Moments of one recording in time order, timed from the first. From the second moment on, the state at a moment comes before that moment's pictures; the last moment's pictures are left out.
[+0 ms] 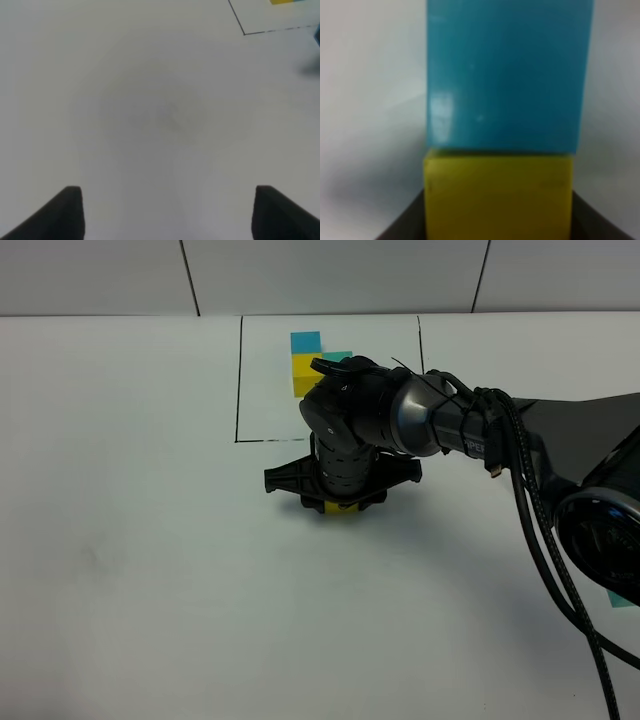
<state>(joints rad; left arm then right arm) -0.02 -0.01 -0.51 -0.08 1.06 0.11 0.70 2.27 -1.64 -0.19 0.82 0.75</state>
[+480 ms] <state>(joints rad) -0.02 -0.01 -0.51 -0.08 1.06 0.11 0.70 2.28 -1.64 -0.19 0.82 0.75</state>
